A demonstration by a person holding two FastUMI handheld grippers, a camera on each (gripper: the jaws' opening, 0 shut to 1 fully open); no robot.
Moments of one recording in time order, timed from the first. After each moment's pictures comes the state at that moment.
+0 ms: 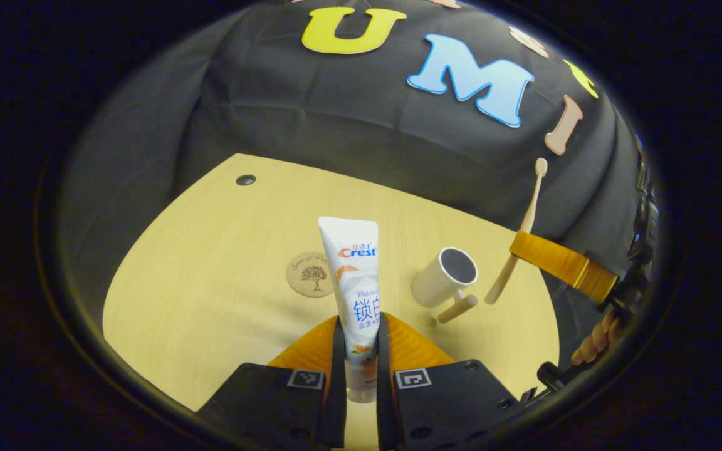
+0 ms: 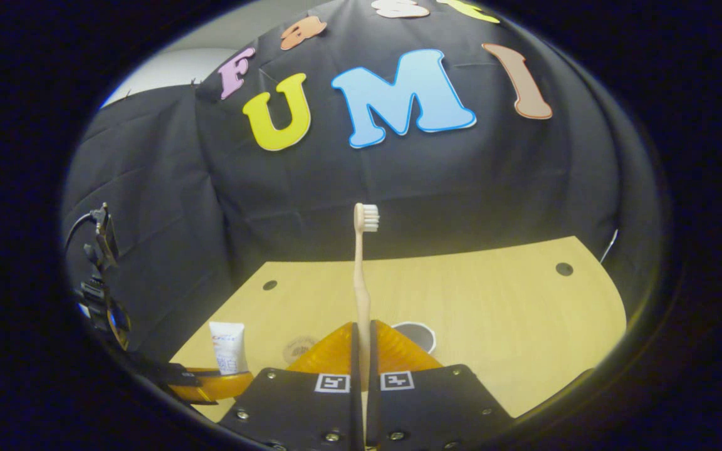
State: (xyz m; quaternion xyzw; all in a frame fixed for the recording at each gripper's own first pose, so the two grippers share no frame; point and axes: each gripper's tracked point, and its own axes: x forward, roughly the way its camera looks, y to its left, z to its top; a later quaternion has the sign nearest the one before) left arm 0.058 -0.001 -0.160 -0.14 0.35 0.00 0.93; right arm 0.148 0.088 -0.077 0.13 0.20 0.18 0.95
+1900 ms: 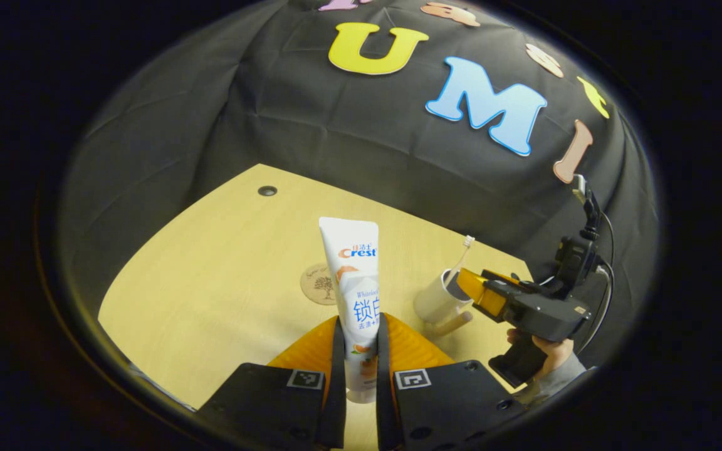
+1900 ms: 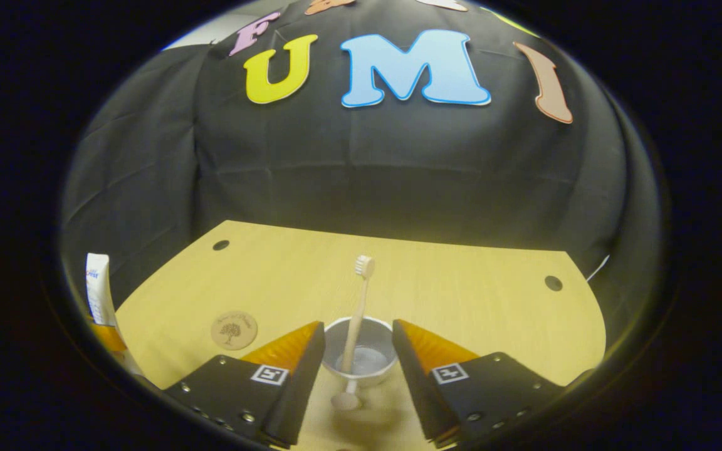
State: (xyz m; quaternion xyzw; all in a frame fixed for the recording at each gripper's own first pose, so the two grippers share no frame) left arm 0.048 0.004 -0.137 -0.16 0.30 0.03 0.94; right arm 0.192 0.071 -0.158 0.03 0.25 0.14 0.96
